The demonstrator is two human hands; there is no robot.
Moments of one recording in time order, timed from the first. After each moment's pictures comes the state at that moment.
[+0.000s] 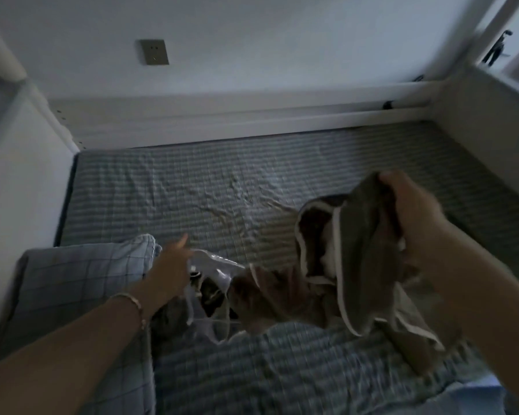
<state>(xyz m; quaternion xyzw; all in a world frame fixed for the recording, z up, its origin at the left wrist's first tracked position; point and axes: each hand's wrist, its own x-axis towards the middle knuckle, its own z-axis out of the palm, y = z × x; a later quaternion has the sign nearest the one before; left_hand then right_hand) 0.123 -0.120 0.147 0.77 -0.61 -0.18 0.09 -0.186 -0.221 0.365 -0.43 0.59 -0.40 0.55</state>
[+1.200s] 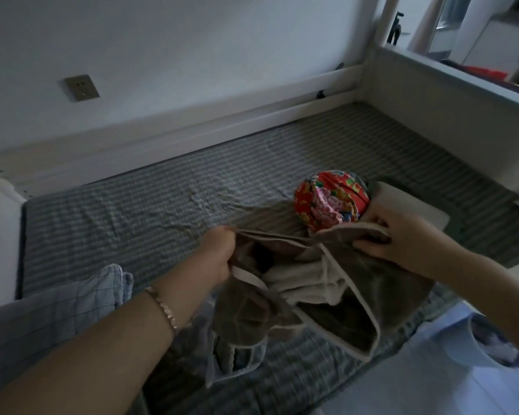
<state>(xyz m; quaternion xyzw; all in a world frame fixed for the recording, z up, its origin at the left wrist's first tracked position) -0.083 -0.149 0.288 0.68 -0.19 -0.56 0.43 -0.345 -0.165 0.346 -0.76 0.62 0.01 0.17</state>
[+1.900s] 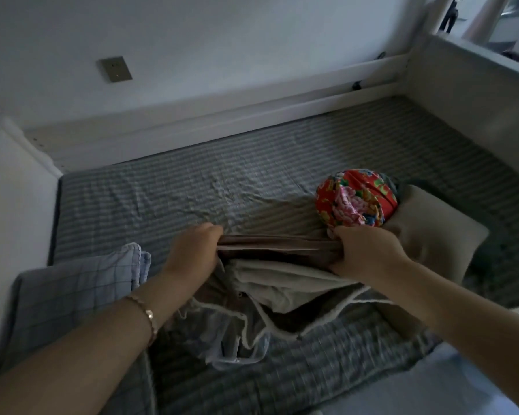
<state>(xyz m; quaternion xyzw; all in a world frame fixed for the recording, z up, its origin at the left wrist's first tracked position) -0.032 -0.122 0.270 0.74 -0.66 -0.08 0.07 -0.287 -0.187 0.298 -0.84 0.53 0.11 0.07</state>
